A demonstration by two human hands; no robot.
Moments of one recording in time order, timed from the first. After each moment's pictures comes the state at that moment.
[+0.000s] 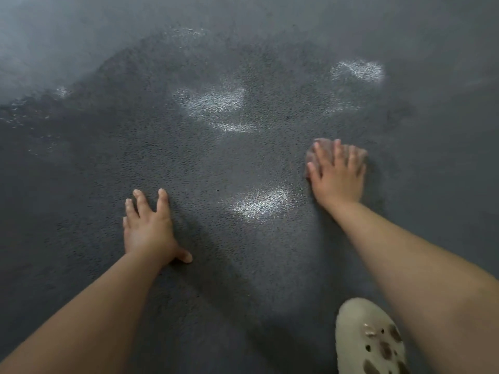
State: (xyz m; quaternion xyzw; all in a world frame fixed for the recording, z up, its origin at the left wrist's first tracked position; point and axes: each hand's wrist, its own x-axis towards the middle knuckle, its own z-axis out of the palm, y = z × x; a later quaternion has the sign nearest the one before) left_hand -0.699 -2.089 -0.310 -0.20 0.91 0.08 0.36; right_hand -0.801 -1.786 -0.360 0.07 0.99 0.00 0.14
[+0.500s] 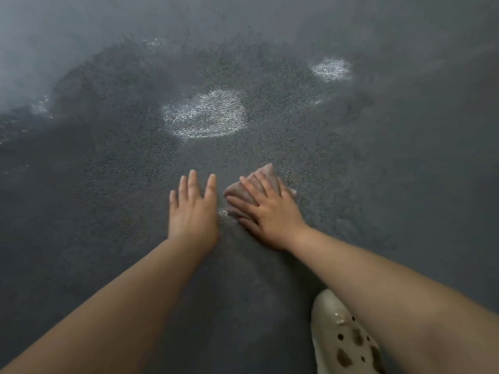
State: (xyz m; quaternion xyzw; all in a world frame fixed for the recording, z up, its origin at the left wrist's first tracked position) left_hand -0.733 -1.985 -0.300 0.00 0.96 0.04 0.28; right_hand -0.743 -1.809 -0.362 -0.27 0.95 -0.01 0.15
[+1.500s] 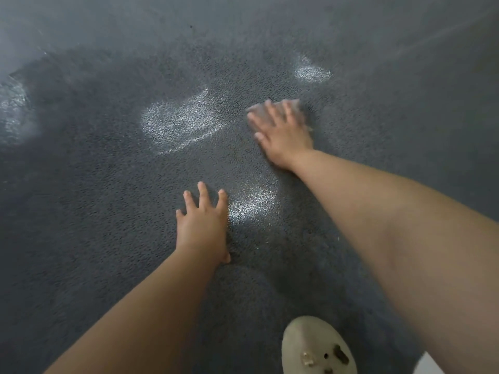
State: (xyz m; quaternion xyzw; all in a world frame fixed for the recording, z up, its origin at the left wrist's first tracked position) left_hand -0.771 -1.886 -0.315 0.08 0.92 -0.02 0.37; right_hand -0.902 -1.703 -0.355 -0.09 0.98 0.04 0.16
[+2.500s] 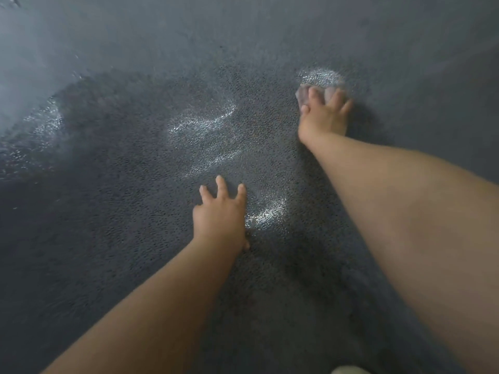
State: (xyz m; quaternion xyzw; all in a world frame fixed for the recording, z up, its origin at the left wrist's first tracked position) left_hand -0.833 -1.904 -0.308 0.07 0.93 -0.03 0.35; right_hand -0.981 -1.718 -0.360 0.19 0.98 0.00 0.05
